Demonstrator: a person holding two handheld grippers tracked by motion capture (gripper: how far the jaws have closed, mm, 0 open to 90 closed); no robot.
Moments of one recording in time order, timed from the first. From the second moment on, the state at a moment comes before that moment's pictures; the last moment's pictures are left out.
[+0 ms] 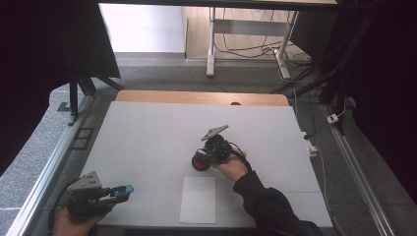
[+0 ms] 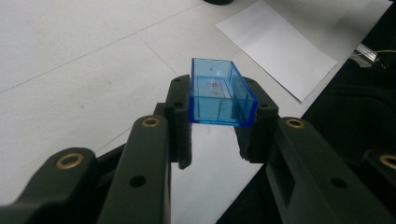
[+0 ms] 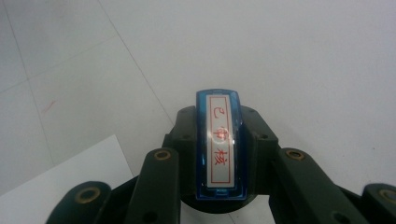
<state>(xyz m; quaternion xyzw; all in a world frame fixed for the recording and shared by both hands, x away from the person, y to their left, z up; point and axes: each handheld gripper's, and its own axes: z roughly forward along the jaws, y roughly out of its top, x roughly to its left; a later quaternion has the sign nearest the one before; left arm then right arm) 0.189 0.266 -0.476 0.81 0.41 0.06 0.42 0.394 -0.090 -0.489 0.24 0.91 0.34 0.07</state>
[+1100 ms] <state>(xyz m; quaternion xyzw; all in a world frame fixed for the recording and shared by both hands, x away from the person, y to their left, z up) 0.190 0.269 -0.476 0.80 0.41 0.05 0.43 0.387 -0.085 -0.488 0.22 0.91 0.33 0.10</state>
